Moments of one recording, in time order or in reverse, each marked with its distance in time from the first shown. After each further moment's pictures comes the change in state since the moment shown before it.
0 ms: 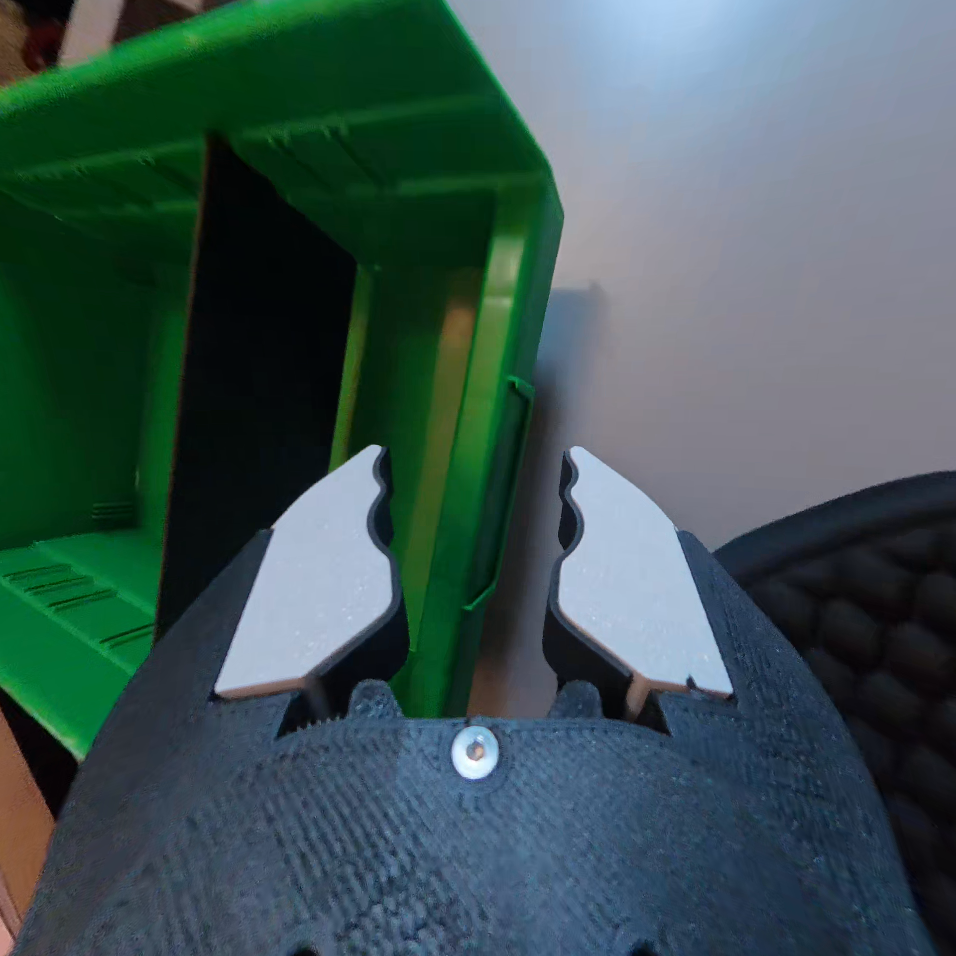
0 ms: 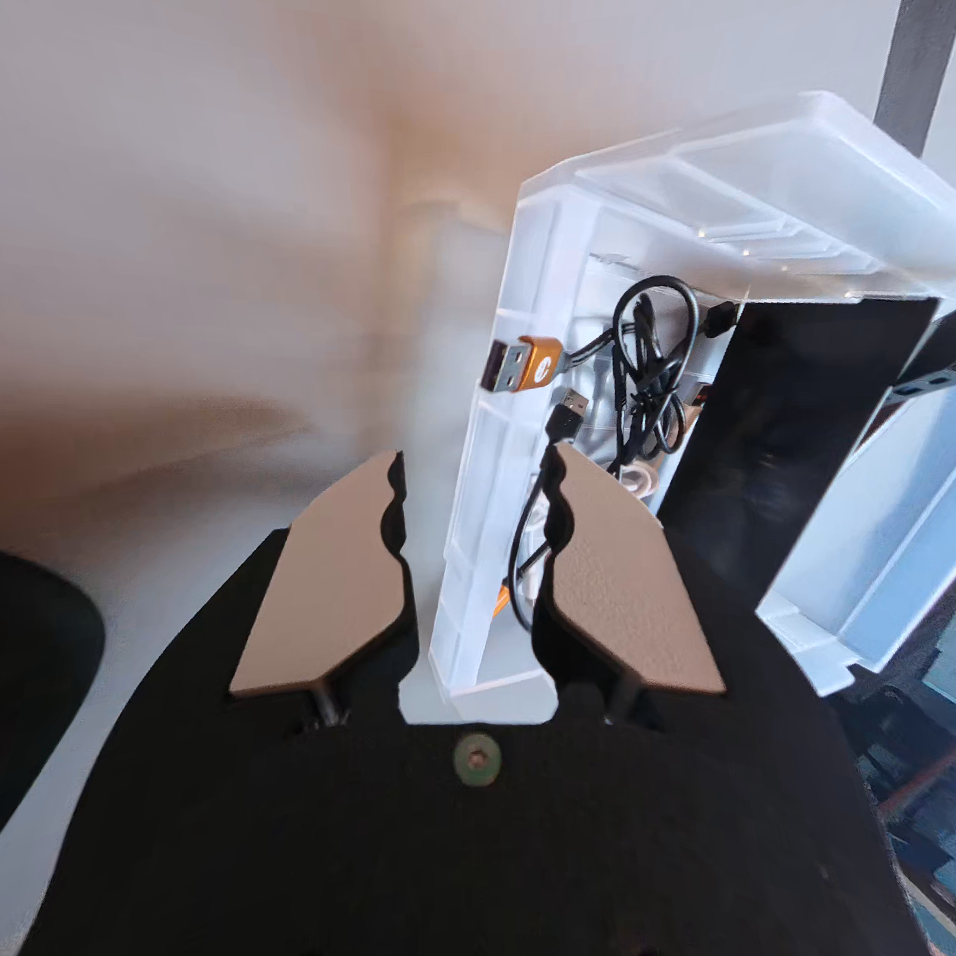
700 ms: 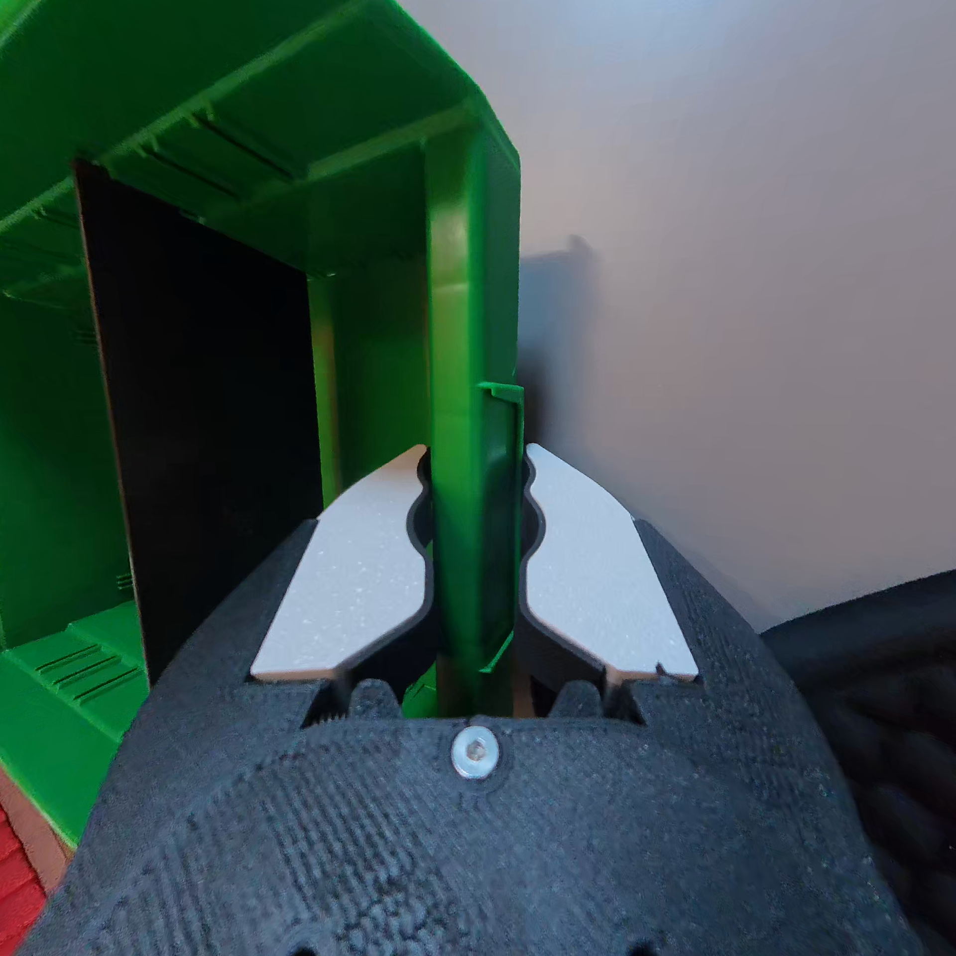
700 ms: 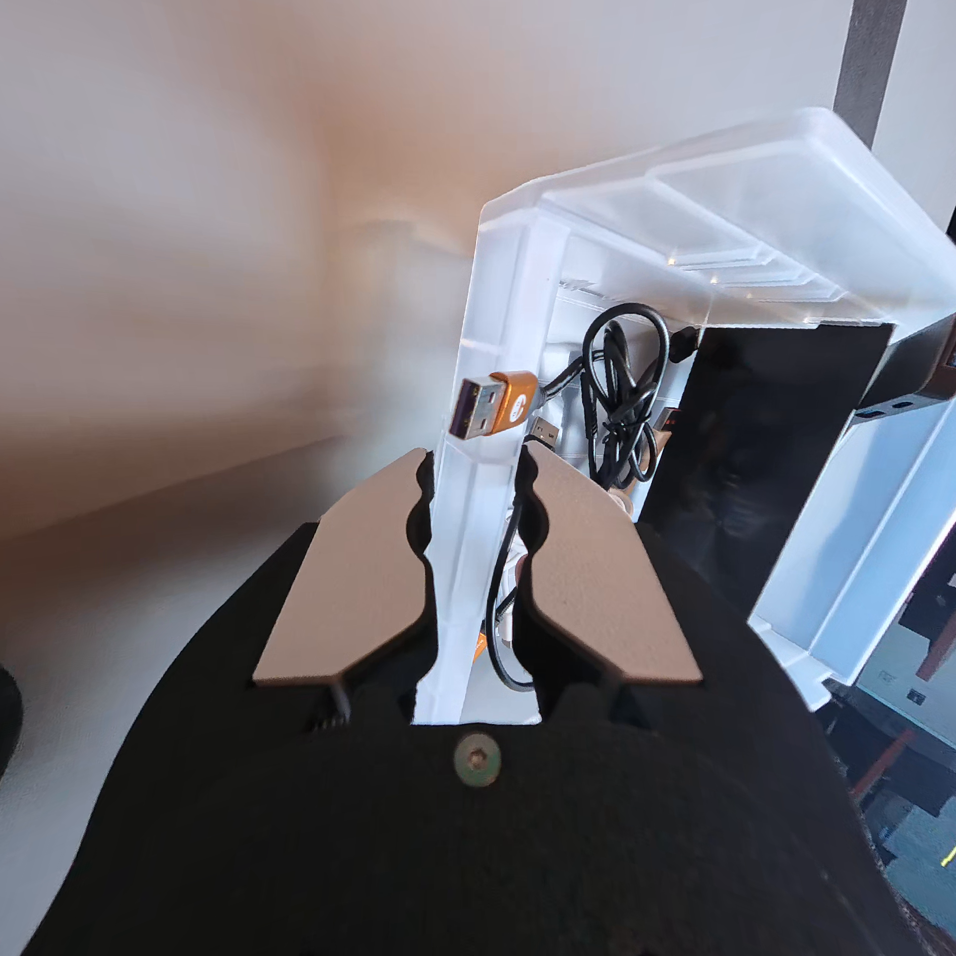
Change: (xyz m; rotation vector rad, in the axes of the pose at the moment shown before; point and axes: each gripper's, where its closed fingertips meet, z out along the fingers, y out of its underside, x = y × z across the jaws) left arm 0.010 -0.009 0.036 -0.080 -0.003 0.142; right arm 0.001 -0.004 0.014 0.062 0.096 -0.043
